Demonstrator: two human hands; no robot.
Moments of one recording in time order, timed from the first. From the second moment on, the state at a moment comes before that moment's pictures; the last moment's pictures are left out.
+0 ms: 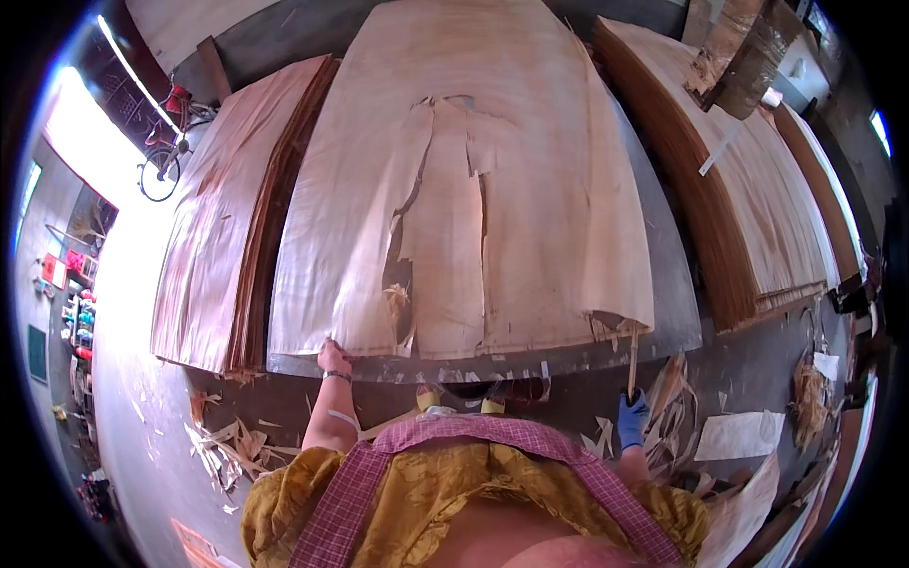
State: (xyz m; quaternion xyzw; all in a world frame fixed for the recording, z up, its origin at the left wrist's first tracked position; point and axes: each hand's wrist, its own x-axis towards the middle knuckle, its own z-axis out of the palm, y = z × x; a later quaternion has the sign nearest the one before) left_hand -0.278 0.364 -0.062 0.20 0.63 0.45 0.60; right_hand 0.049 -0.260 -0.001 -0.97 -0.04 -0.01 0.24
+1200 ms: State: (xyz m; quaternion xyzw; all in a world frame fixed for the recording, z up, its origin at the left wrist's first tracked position) left_hand -0.284 0.323 -0.041 0.18 0.61 0.26 0.73; right_hand 0.243 -0.193 0.047 -0.99 -0.15 -0.02 -0.04
